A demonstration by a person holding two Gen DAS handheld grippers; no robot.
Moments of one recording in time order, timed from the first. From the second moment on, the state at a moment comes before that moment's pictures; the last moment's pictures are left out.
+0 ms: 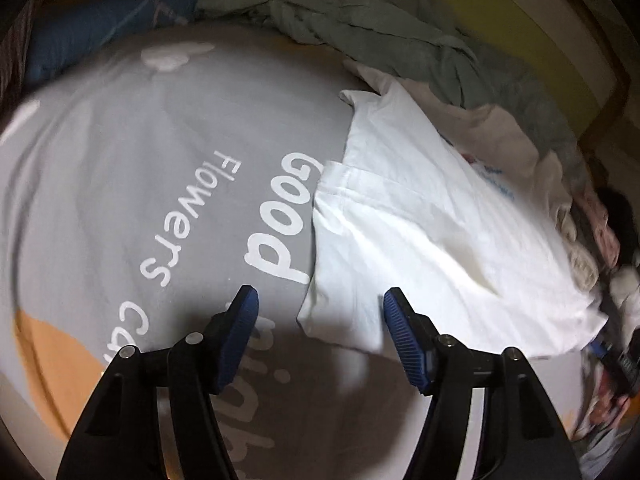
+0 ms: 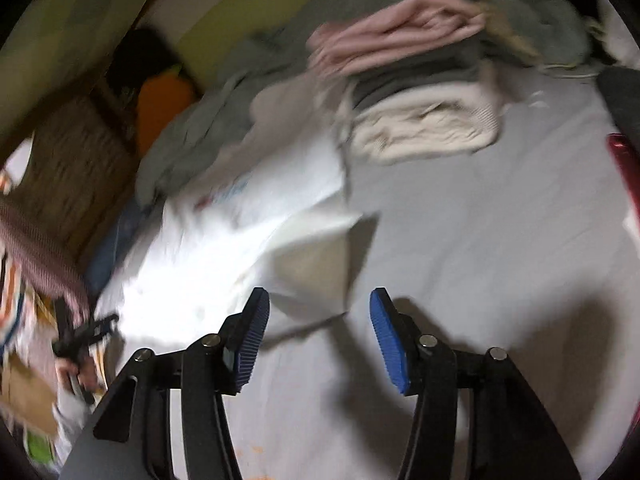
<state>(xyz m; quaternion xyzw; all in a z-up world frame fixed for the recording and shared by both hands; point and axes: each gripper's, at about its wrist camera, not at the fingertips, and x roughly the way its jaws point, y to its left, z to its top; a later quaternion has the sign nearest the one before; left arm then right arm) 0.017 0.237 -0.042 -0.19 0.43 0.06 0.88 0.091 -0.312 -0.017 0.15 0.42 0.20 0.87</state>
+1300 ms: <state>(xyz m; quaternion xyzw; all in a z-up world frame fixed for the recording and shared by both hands) -0.008 0.126 0.001 0.00 0.44 -0.05 0.90 0.027 -0.232 0.026 -0.08 0.45 0.21 0.86</state>
